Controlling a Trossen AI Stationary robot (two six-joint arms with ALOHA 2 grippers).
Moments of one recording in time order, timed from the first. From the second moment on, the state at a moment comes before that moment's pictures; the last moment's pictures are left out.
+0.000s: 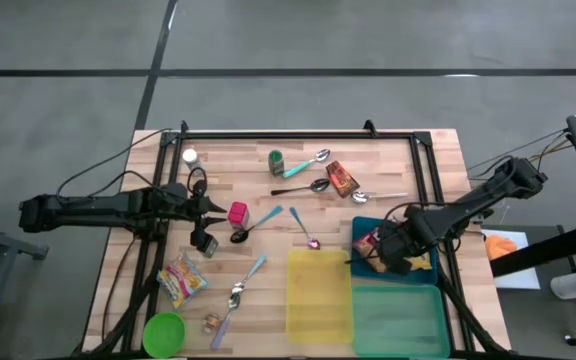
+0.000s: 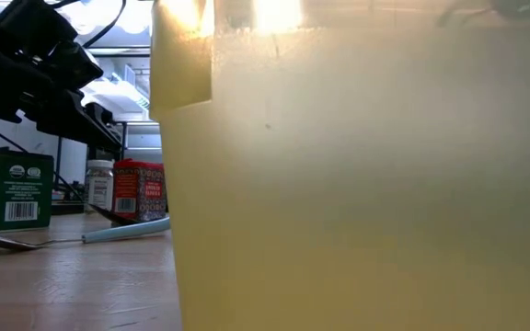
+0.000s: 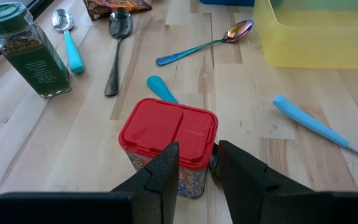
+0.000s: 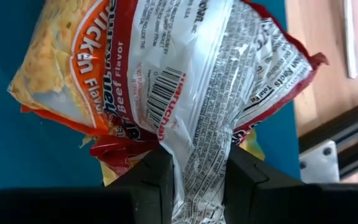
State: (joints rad) left arm 0.13 0.51 0.22 -0.29 0.04 0.08; right arm 0.46 1.30 0.84 -1.26 0.11 0.94
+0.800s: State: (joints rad) left arm 0.13 0.51 0.22 -0.29 0.04 0.08; right arm 0.45 1.25 0.83 -1.19 0.19 1.11
